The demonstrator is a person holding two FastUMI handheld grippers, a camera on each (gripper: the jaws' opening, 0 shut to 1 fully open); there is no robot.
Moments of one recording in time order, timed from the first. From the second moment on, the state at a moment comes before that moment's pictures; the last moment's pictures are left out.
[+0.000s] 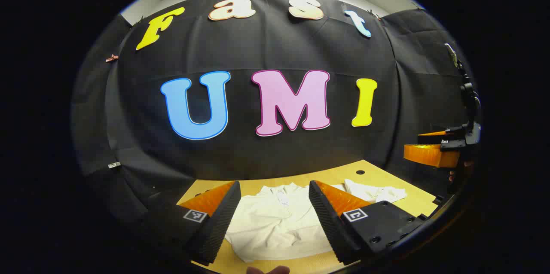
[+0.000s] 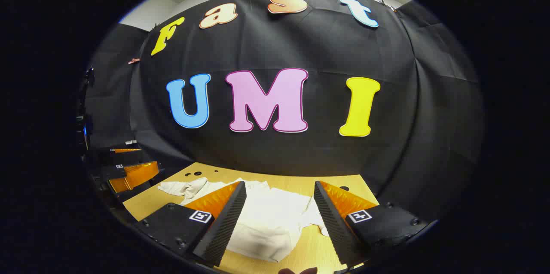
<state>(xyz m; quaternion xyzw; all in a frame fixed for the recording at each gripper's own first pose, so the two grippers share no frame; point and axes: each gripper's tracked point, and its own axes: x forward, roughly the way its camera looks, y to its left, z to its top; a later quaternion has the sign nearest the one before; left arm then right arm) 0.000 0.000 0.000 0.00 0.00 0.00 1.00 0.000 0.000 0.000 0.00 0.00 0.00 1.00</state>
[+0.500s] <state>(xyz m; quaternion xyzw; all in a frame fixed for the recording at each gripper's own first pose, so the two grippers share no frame) 0.003 -0.008 -0.003 0.00 0.00 0.00 1.00 0.002 -0.008 -0.001 0.00 0.00 0.00 1.00</state>
